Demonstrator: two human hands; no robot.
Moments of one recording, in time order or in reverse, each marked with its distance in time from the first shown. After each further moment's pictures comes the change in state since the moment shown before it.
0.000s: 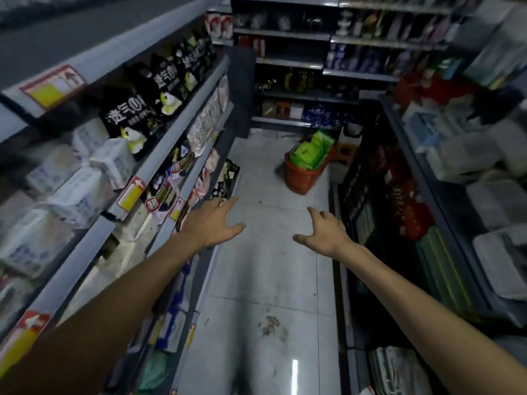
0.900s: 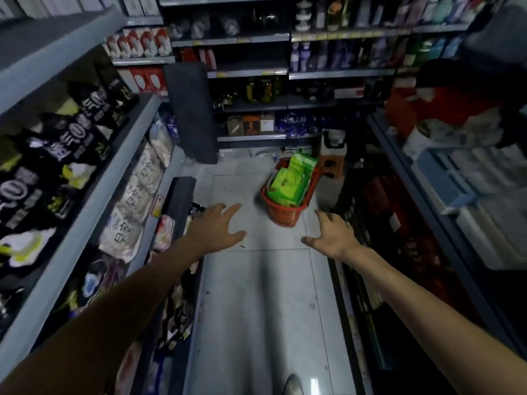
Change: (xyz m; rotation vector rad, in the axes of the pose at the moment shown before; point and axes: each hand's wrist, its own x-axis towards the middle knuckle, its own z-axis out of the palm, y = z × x) left_hand 0.509 0.038 -0.028 0.086 -0.143 0.141; right_hand 0.426 0.126 -0.134 0.050 0.015 0.156
